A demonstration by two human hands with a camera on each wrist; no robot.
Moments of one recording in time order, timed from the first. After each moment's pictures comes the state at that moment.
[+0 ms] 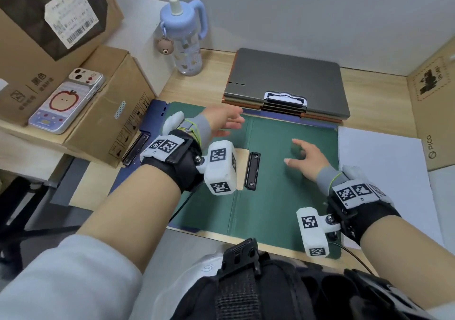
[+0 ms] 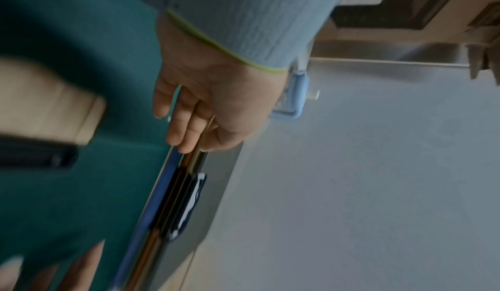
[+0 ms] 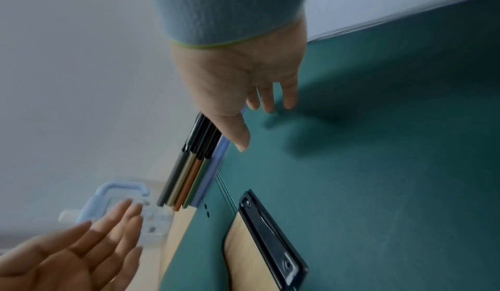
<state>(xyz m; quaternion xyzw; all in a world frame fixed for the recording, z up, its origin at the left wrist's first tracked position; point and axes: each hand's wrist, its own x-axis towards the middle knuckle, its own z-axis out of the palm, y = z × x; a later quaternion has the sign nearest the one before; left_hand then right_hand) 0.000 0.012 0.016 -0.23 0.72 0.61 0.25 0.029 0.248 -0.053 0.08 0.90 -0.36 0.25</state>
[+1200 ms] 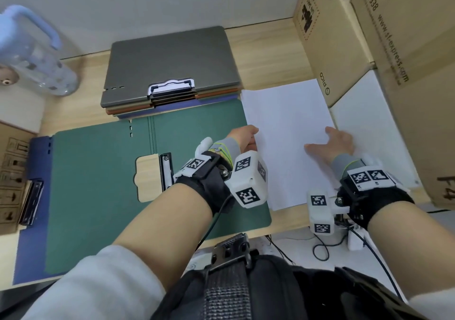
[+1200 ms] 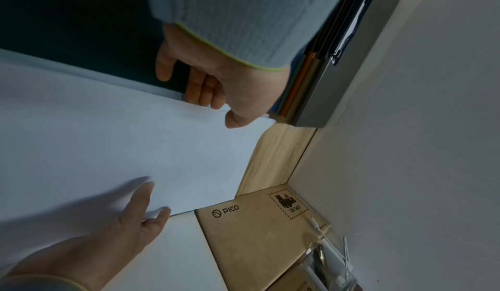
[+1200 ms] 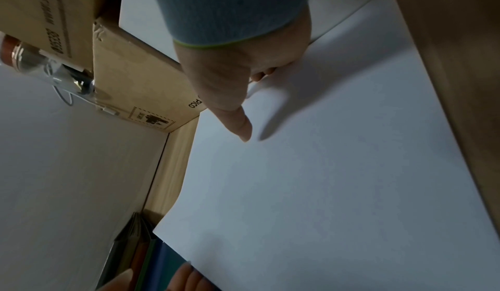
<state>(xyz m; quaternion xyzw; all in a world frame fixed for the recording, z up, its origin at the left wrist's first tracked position) 0.019 0.275 -0.029 -0.28 0.64 0.56 0.45 0.087 0.462 -0.069 0.42 0.83 -0.32 0.16</state>
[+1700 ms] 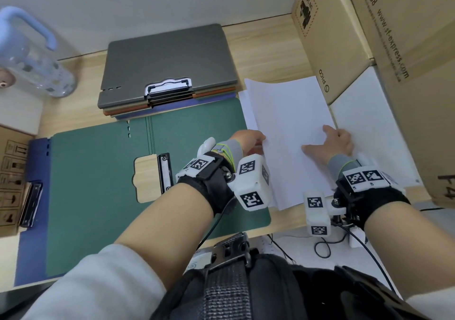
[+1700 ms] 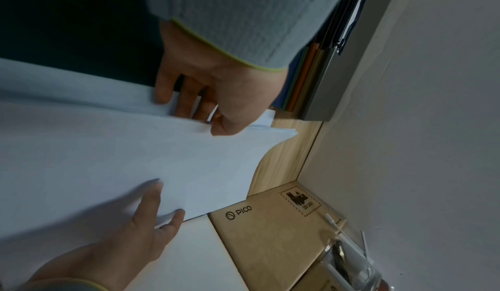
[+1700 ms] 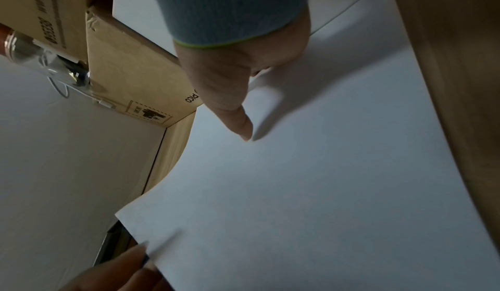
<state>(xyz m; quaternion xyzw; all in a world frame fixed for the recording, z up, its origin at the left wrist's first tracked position) 0.023 0.284 -0.044 -0.24 0.65 0.55 0.47 0.088 0.457 -0.068 0.43 0.83 -0.31 0.17</state>
